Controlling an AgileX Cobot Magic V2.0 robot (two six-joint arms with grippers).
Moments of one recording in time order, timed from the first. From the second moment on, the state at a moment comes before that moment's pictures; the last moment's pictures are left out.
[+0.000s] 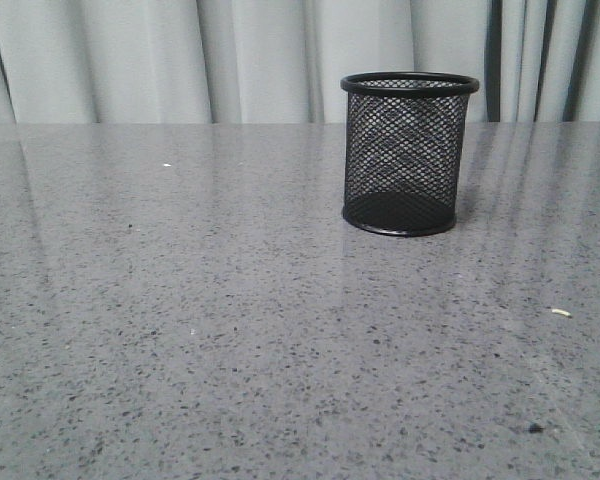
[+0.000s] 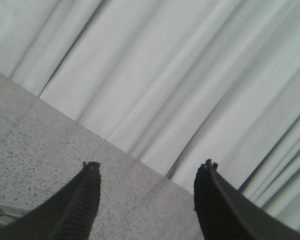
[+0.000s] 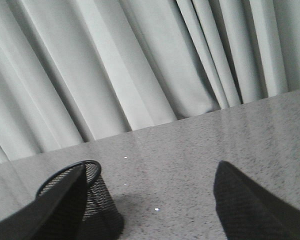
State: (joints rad) left arm -0.10 0.13 -0.26 -0.59 0.09 -0.03; right arm 0.04 0.20 -0.29 0.38 0.13 -0.11
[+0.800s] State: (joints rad) left arm -0.11 0.99 -1.00 0.12 0.87 0.55; right arm 0.04 0.31 -0.39 0.19 0.27 -0.11
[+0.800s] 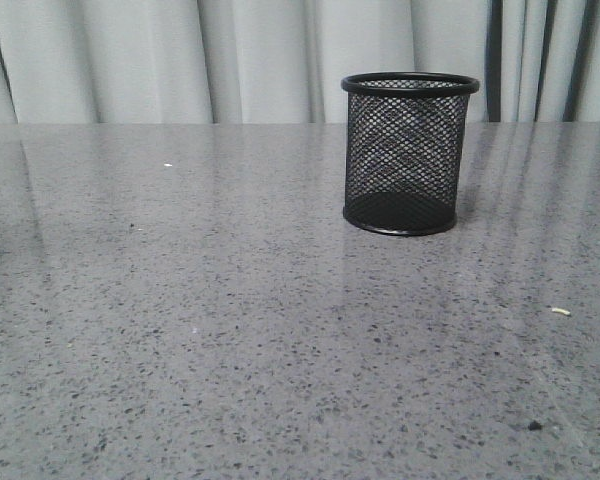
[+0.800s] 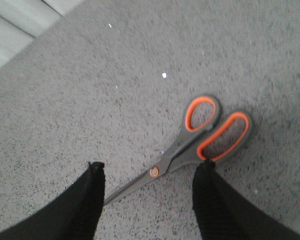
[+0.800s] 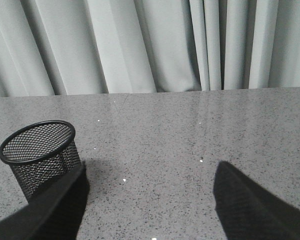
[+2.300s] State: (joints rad) left arm 0.08 1.52 -1.21 -0.07 1.13 1.50; right arm 0.18 0.31 -0.39 0.19 0.27 -0.11
